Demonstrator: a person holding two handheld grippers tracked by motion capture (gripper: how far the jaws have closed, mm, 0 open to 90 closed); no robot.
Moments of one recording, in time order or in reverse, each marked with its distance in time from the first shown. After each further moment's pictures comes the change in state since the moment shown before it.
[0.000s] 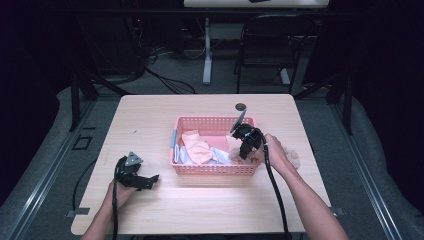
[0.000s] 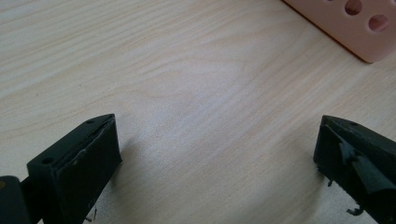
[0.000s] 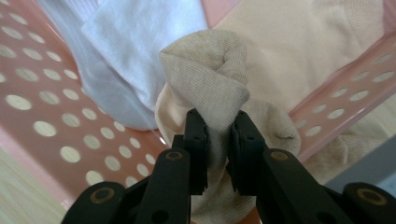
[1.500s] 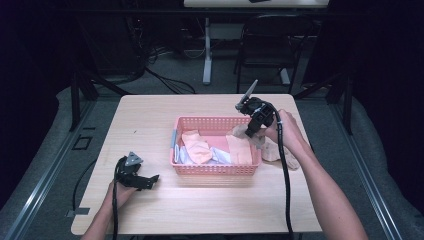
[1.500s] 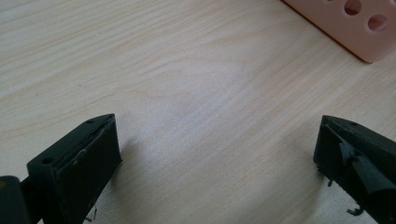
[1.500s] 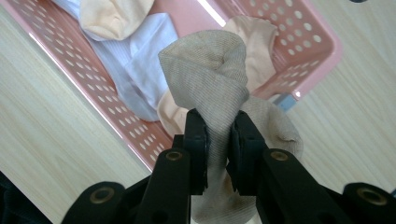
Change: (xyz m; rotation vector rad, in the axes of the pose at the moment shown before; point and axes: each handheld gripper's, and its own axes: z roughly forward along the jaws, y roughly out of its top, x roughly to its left) left arm 0.000 0.000 0.000 0.001 -0.001 0.001; right arm -0.002 0.000 -0.108 -0.132 -0.065 -0.029
